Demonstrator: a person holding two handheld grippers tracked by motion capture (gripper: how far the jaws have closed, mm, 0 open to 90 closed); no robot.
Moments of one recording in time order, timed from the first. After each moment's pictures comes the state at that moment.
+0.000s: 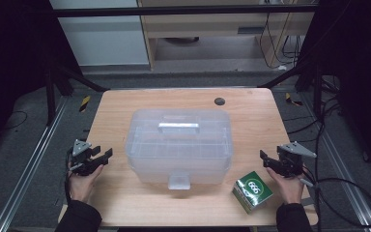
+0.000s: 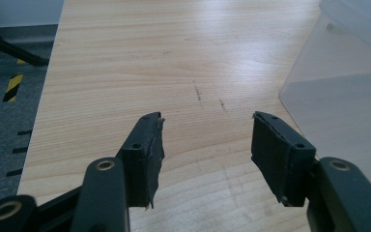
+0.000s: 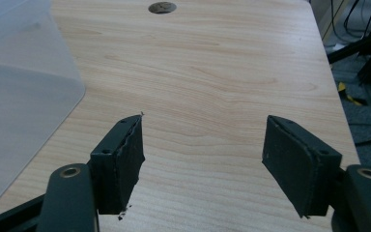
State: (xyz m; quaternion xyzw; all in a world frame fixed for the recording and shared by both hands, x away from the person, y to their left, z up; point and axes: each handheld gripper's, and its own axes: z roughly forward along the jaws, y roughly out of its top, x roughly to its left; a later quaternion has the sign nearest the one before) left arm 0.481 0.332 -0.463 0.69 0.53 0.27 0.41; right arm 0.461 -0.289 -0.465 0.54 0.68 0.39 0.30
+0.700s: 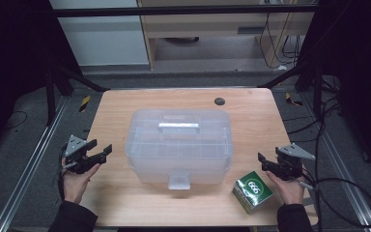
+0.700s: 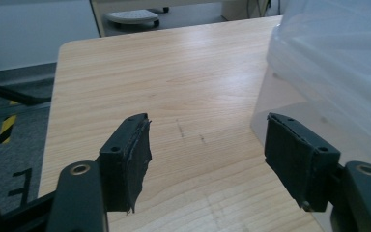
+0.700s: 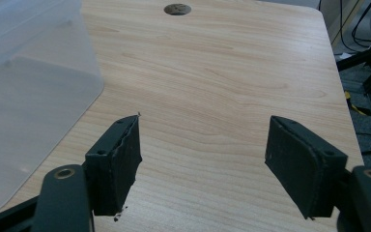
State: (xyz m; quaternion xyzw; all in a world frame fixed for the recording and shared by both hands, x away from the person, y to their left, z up) left arm 0.472 0.331 -0.429 0.71 0.47 0.29 0.44; right arm 0.451 -0.282 -0.458 0.52 0.69 0.40 0.30
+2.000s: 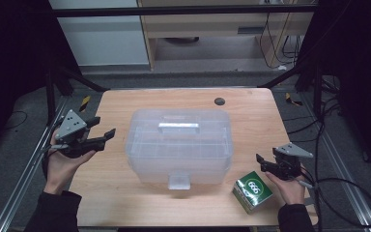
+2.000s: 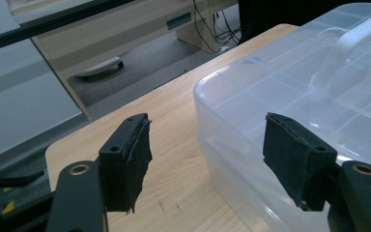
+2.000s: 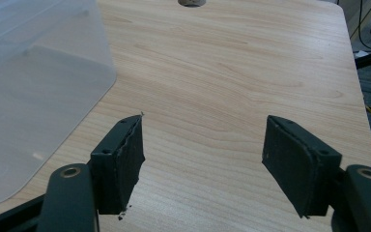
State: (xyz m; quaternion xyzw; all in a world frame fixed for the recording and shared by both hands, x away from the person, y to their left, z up) left arm 0.463 0.294 -0.312 0.78 0.32 0.31 0.44; right arm 0.453 -0.279 -0.456 0.51 0.71 0.39 0.28
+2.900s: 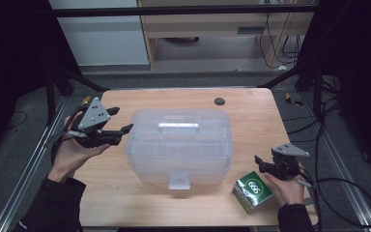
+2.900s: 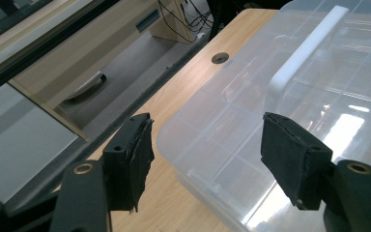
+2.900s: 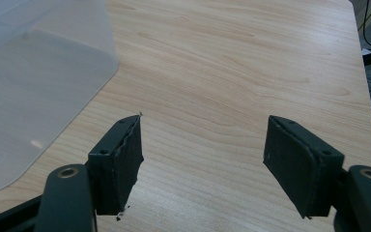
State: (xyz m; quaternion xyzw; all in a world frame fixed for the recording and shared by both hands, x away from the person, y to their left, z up) left arm 0.467 0.239 -0.270 0.84 0.22 0.32 0.39; right arm 0.455 -0.275 -0.458 0.50 0.73 0.37 0.28
